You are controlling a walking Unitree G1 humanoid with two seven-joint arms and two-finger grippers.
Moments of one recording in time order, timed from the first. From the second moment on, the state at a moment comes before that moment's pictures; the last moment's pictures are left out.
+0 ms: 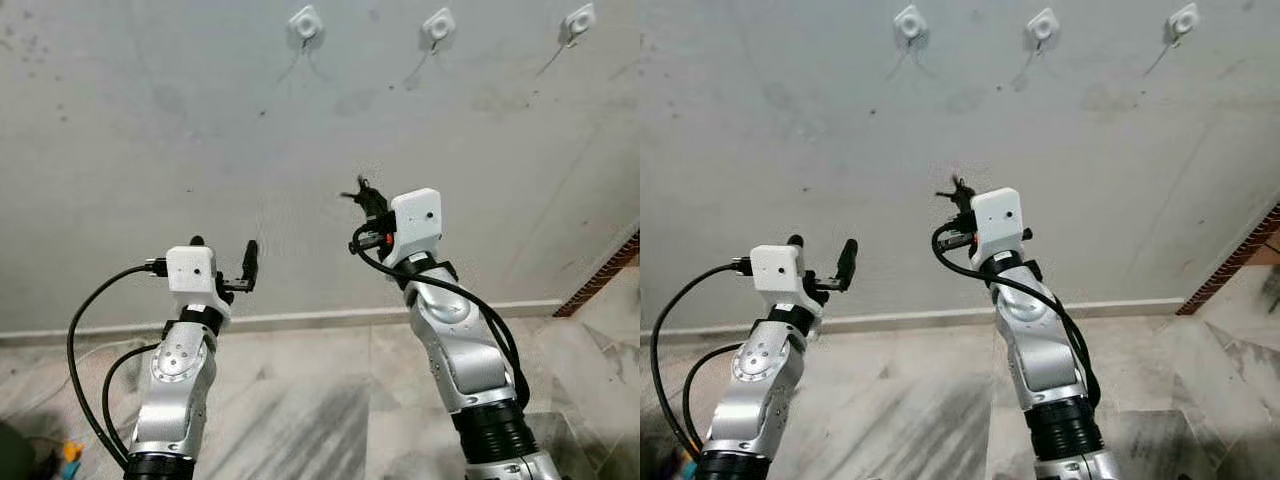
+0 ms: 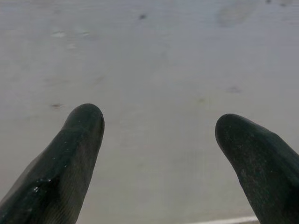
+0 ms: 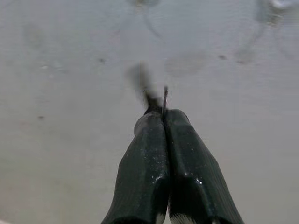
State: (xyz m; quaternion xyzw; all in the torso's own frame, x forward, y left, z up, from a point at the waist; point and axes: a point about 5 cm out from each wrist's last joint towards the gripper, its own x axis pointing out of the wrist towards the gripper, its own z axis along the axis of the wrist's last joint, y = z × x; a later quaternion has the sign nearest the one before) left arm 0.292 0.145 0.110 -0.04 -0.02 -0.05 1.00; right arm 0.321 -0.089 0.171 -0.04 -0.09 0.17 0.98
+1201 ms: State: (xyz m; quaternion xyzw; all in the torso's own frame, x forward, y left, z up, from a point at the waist) left arm 0.265 0.158 0.083 0.01 0.00 -0.05 1.00; right arm 0.318 -0.096 0.159 -0.03 -0.07 0.18 0.98
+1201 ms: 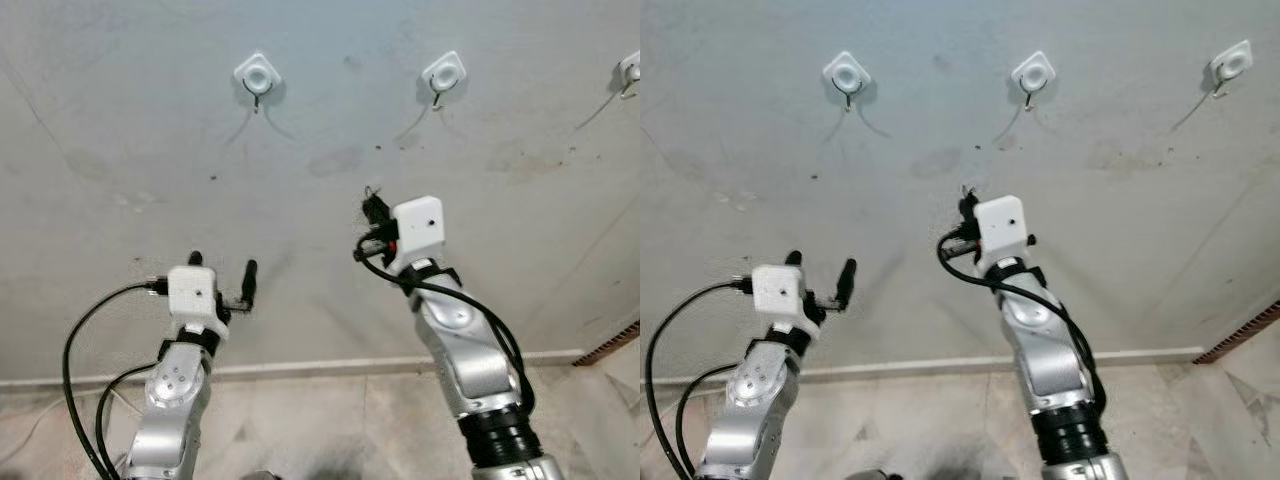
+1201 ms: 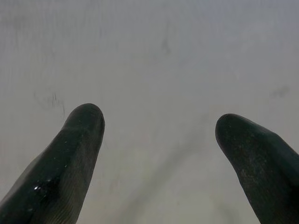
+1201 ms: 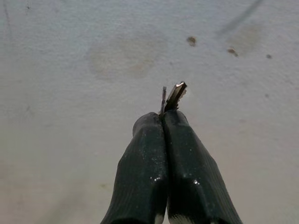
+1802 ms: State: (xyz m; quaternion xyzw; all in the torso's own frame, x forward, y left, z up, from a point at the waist) left arm 0.230 0.176 0.072 0.02 0.03 -0.02 1.00; right arm 0.306 -0.033 0.192 -0.04 -0.13 0.41 0.90
